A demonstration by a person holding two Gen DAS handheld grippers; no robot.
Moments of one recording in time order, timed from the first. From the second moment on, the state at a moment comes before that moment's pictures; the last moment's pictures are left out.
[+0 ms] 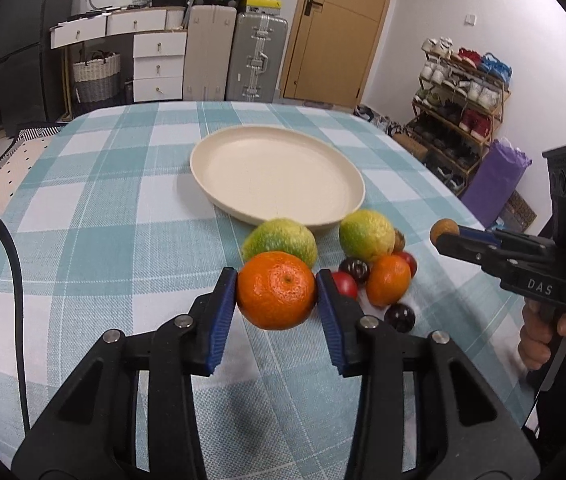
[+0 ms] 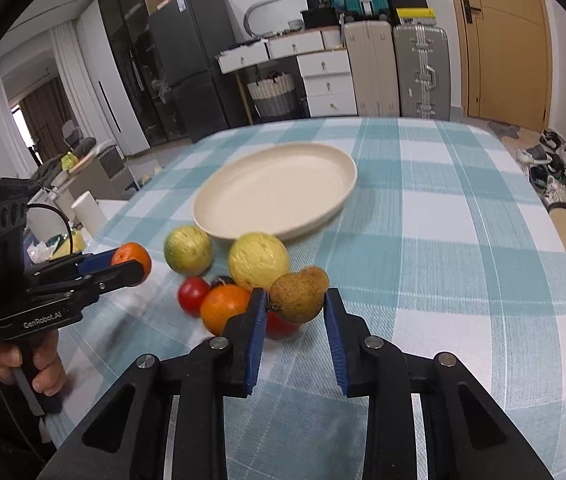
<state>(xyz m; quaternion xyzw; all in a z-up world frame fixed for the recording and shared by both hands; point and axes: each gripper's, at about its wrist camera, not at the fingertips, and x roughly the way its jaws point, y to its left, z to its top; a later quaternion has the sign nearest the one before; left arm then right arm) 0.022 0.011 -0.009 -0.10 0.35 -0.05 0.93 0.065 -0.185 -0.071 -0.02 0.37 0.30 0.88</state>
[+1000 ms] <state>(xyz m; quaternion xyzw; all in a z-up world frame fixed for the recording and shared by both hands) 0.095 0.011 0.009 -0.06 0.33 -0.03 0.94 0.121 -0.137 -0.055 -0.01 0.38 0.31 0.87</state>
